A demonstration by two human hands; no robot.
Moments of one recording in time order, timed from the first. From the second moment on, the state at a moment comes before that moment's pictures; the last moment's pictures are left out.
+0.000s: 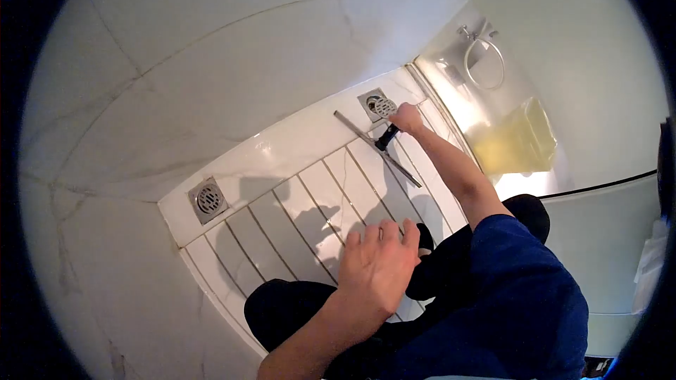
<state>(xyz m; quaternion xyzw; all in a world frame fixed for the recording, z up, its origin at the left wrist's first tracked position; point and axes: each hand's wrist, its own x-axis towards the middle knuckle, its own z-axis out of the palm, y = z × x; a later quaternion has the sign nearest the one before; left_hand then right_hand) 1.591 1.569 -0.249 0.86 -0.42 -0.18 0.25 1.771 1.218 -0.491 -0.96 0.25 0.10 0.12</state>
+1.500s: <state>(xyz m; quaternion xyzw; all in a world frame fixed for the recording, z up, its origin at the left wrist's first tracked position) 1.633 1.567 -0.284 0.90 -0.29 -0.28 0.18 1.787 1.109 -0.446 -0.99 0.10 -0.02 0.04</state>
